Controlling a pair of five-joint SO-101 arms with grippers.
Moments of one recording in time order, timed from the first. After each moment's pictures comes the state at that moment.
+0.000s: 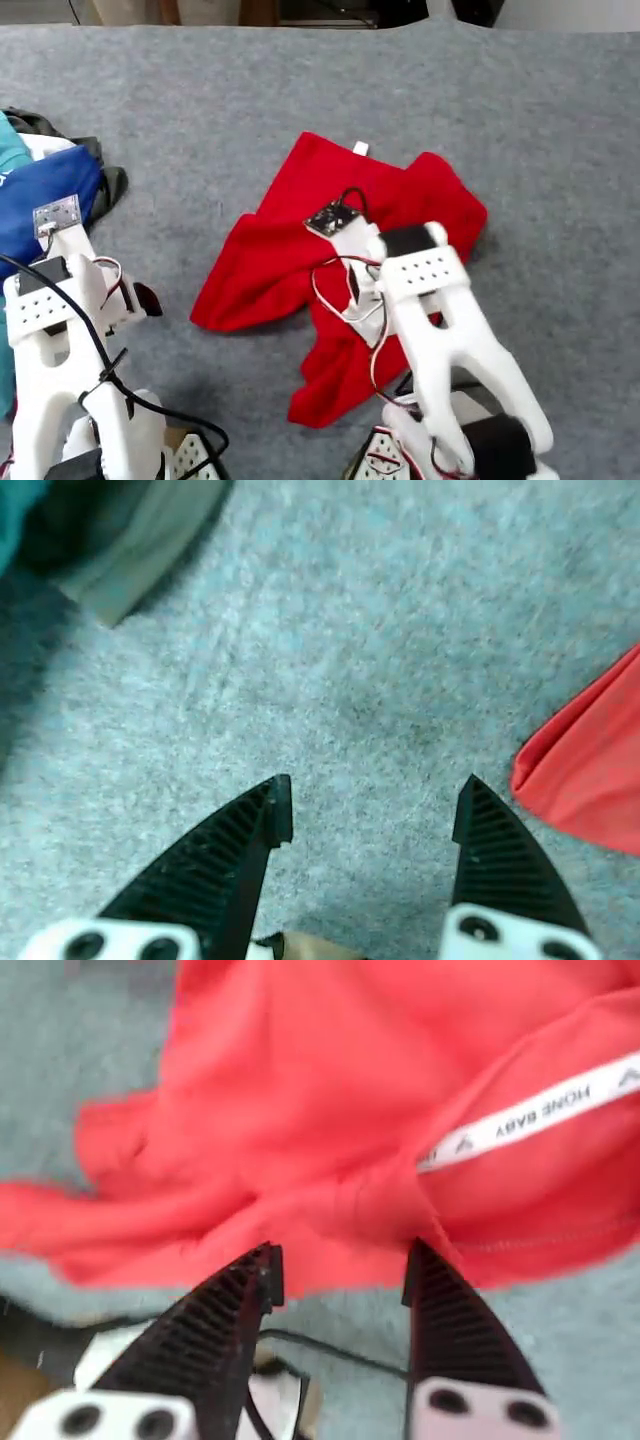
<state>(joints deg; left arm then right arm) -26.5 -36.0 55.4 72.0 -9.3 -18.5 -22.2 48.3 80.2 13.5</state>
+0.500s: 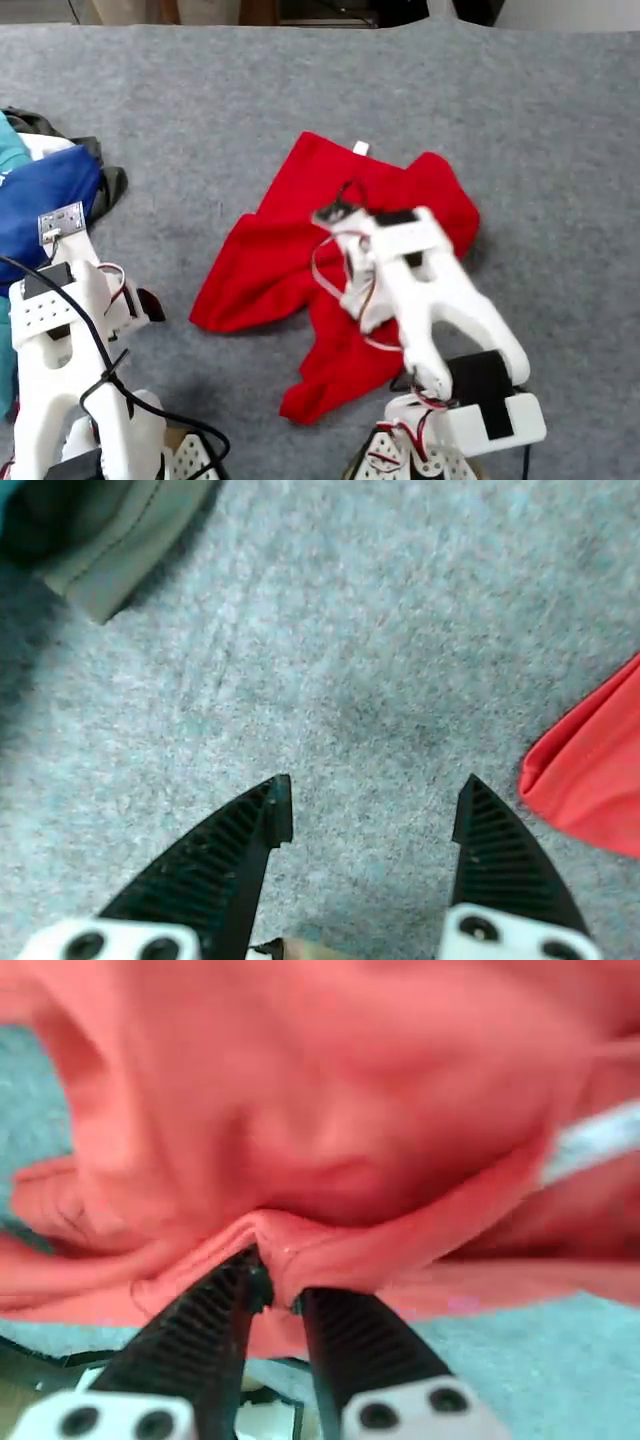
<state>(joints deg) -26.5 -36.0 57.6 70.2 -9.3 -14.6 -5.2 40.2 77.0 13.0</state>
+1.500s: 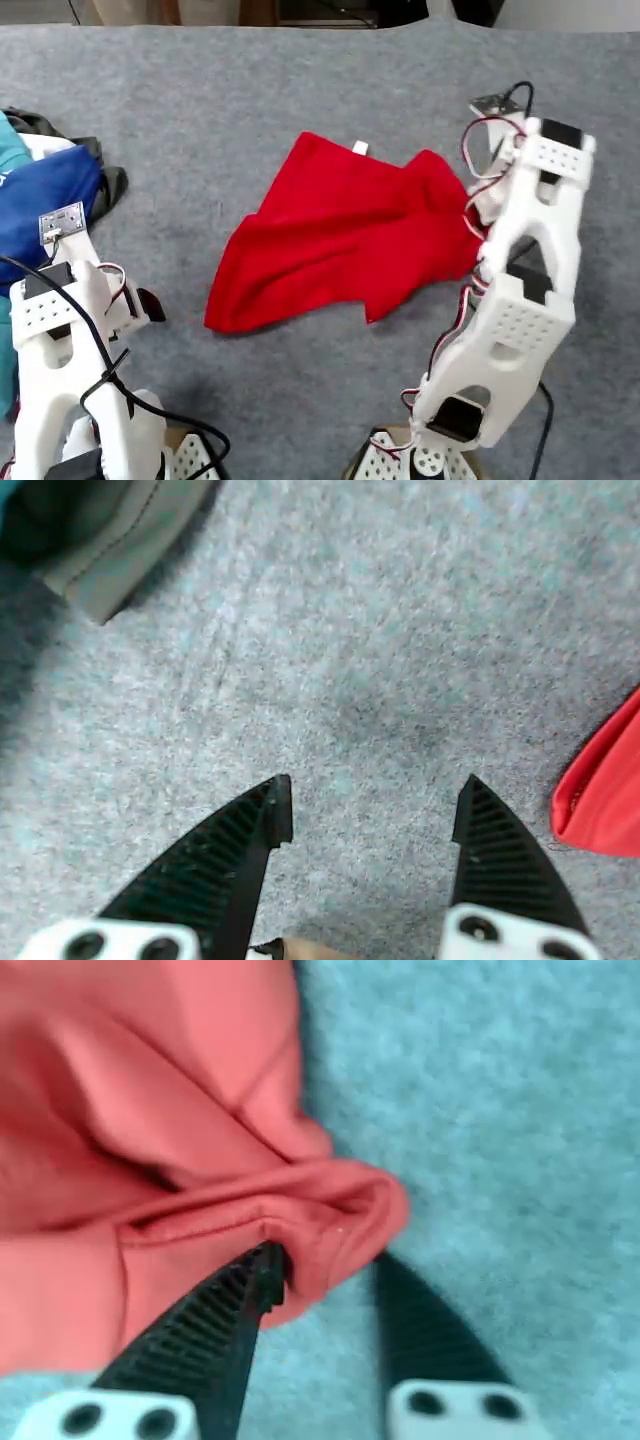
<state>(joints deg) -26.5 -36.0 57.6 70.2 -9.3 19.9 32.6 -20.7 84.9 29.0</state>
